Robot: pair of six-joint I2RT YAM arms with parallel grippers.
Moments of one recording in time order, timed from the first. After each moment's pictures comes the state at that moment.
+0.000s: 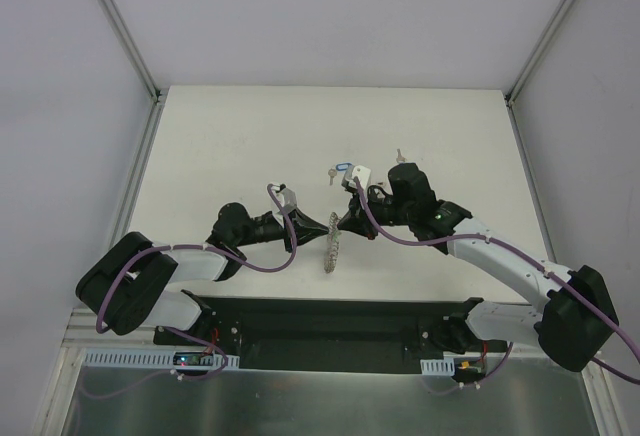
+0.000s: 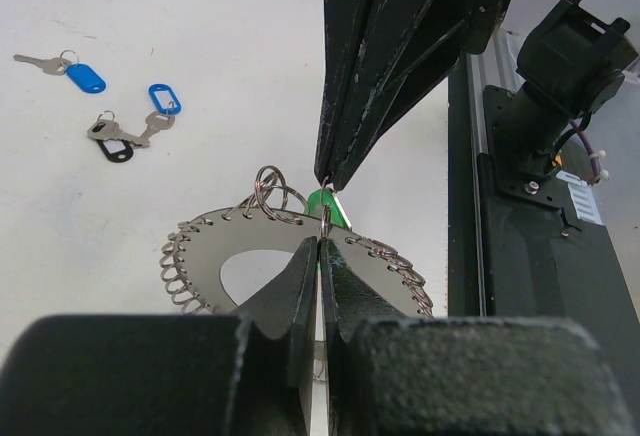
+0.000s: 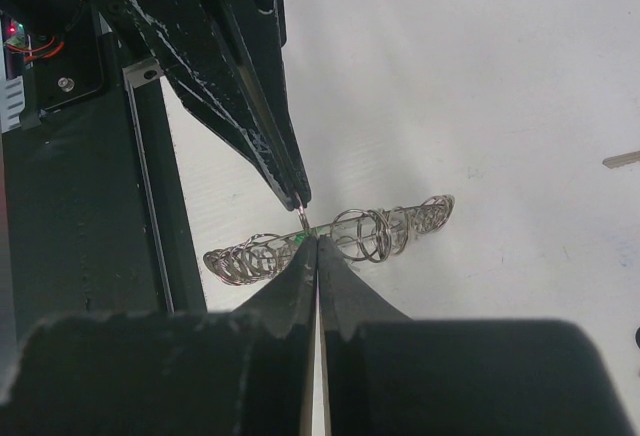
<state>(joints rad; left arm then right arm) -0.61 1.36 0.28 1.13 0.78 -0.25 0.72 1.19 0.80 -0.17 -0.58 -0.18</state>
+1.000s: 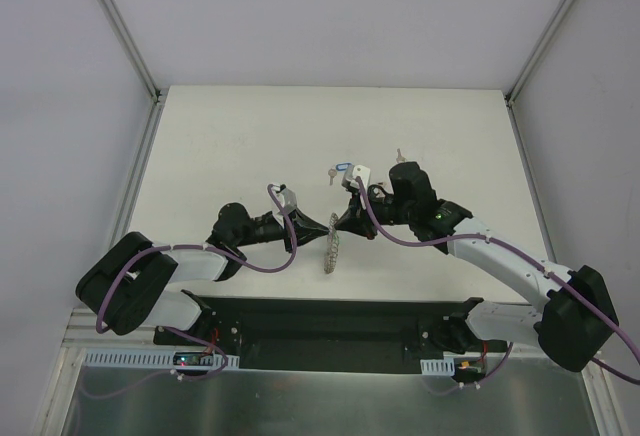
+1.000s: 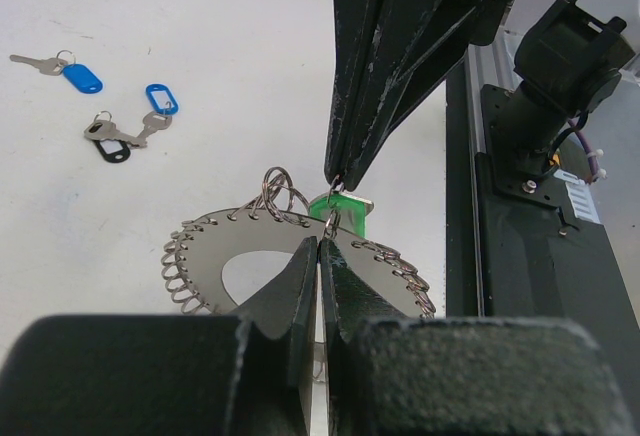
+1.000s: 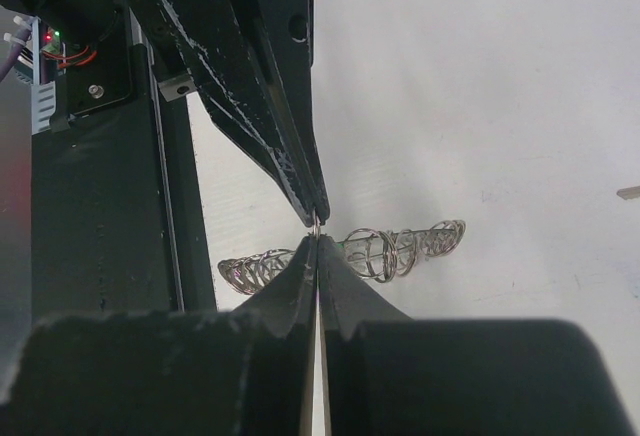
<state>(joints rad) -0.61 1.36 0.28 1.13 0.78 -0.25 0.71 1.19 0.80 -0.14 -0.65 -0.18</state>
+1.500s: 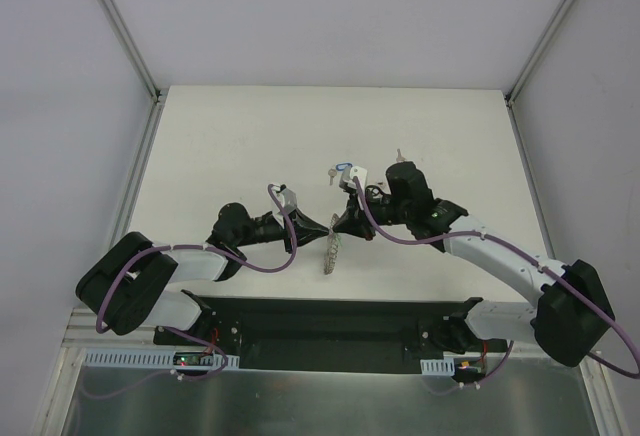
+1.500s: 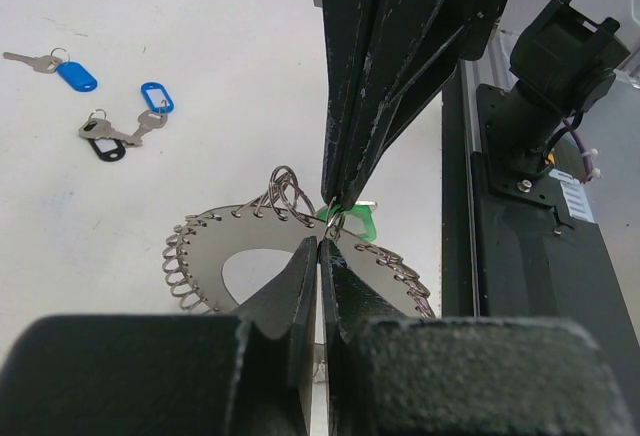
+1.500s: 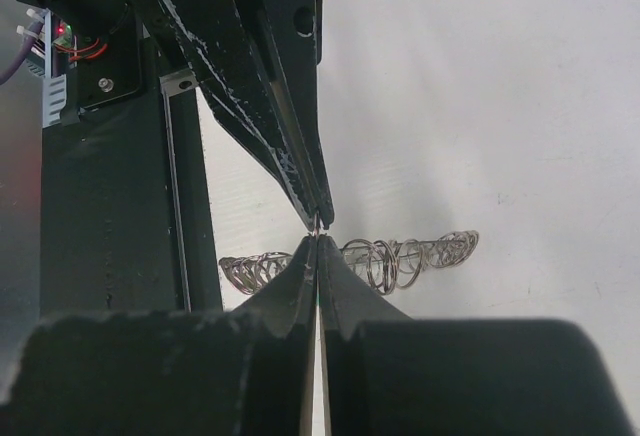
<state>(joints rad) -0.61 1.36 0.28 1.13 0.78 -0.26 0.72 1.22 0.80 -0.13 -0.68 -0.18</state>
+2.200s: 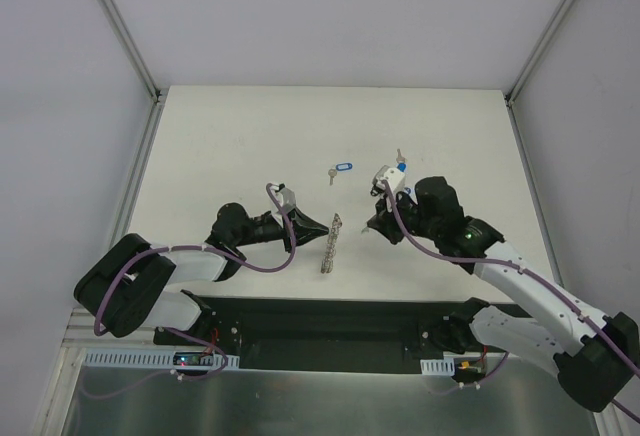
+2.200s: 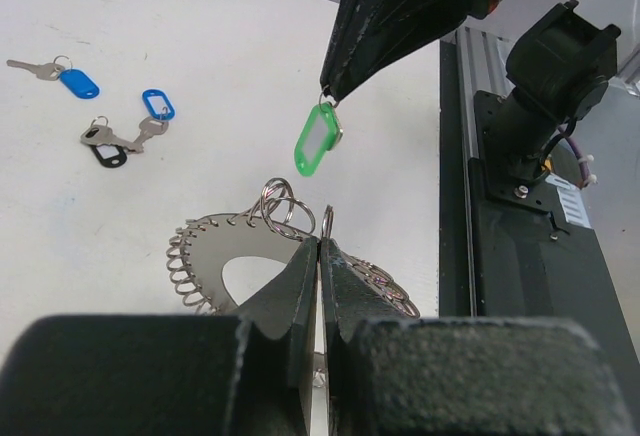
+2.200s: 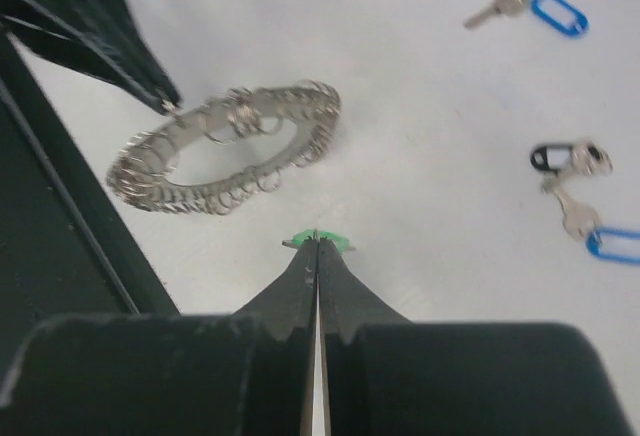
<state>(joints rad) -0.61 1.34 0.28 1.13 0.79 -0.27 0.68 0.96 0.72 -0.31 -0.35 -0.10</state>
